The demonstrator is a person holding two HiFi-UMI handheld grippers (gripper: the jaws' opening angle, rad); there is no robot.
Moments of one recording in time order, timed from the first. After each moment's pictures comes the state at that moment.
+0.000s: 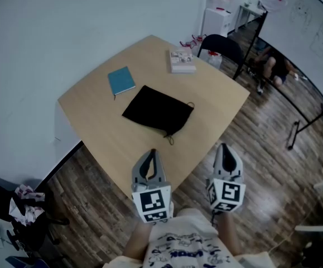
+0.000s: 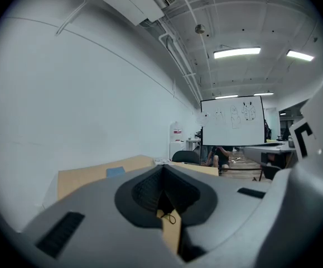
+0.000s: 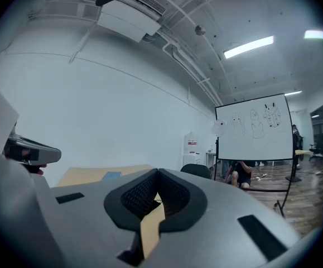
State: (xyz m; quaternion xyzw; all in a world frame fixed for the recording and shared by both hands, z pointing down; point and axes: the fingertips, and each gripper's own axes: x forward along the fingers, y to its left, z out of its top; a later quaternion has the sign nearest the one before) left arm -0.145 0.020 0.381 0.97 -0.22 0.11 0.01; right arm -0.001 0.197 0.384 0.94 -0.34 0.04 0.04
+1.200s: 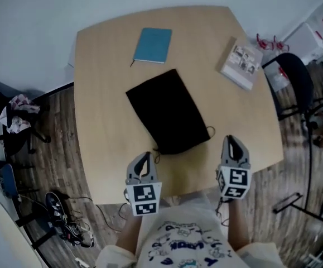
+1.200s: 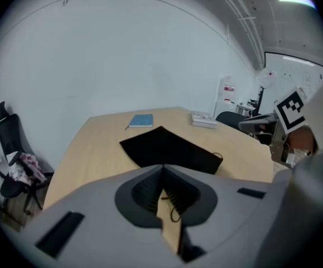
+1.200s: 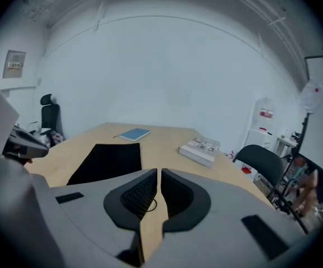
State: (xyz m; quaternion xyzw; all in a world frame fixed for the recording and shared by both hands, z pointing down) left arm -0.021 -0.034 0.543 0.83 -0.44 0.31 0.17; right arm 0.259 0.010 0.530 0.74 -0.61 0.18 0.23
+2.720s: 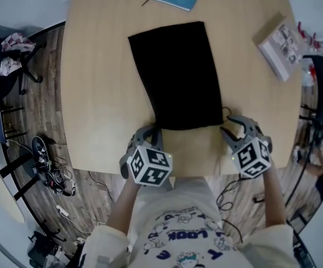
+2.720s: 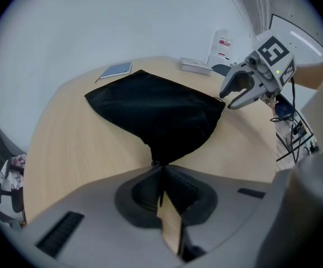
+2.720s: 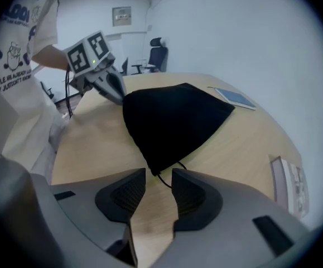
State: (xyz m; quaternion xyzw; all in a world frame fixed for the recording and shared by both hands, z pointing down) left arm 0.002 -0.001 0.669 0.76 -0.33 0.50 0.24; right arm 0.217 0.002 0.644 0.23 -0.81 0.11 0.52
